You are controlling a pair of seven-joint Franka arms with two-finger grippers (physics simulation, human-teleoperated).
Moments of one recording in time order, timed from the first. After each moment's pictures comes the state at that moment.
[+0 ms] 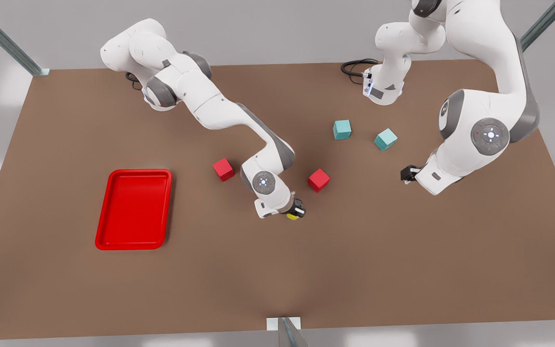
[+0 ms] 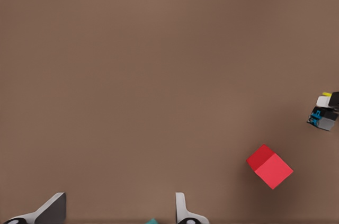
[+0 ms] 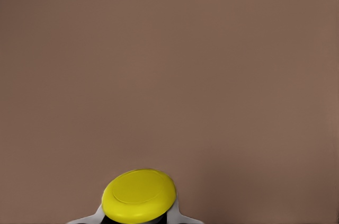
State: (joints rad) left arm -0.06 0.27 -0.16 -1.44 0.08 1.59 -0.12; right arm 0.76 1.09 -0.08 -0.94 0.35 2.22 1.01
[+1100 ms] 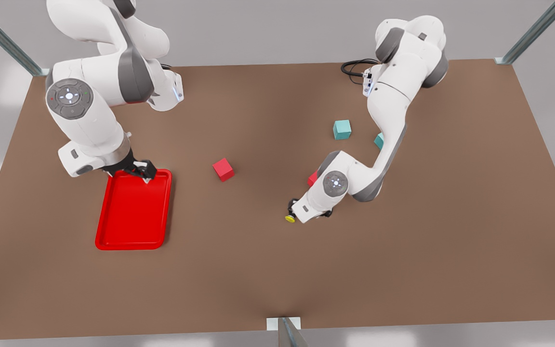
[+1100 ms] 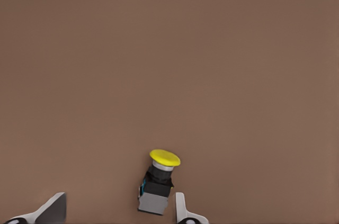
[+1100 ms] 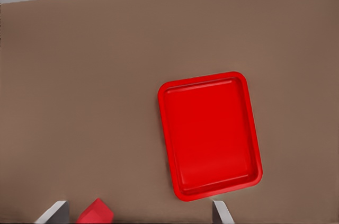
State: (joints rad) left arm -0.34 0.79 -0.32 -1.36 0.08 2.19 -0.42; right arm 0.12 0.25 0.22 -1.25 -0.18 1.47 0.48
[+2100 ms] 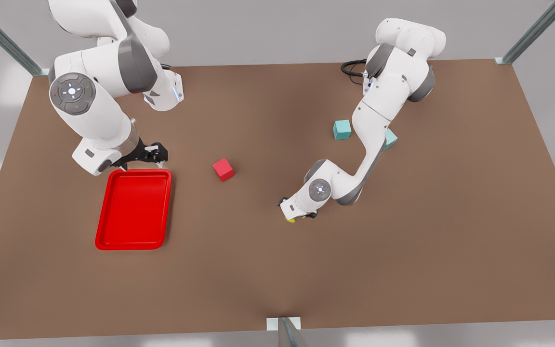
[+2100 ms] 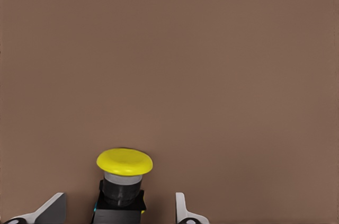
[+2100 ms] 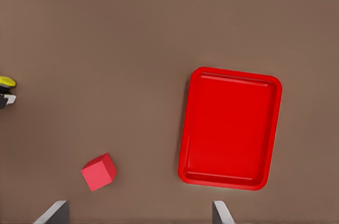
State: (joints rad) left arm -0.38 0.94 -0.32 -1.38 0.07 2.34 -0.28; right arm 0.13 0.25 0.22 -1.23 -0.09 1.40 0.22
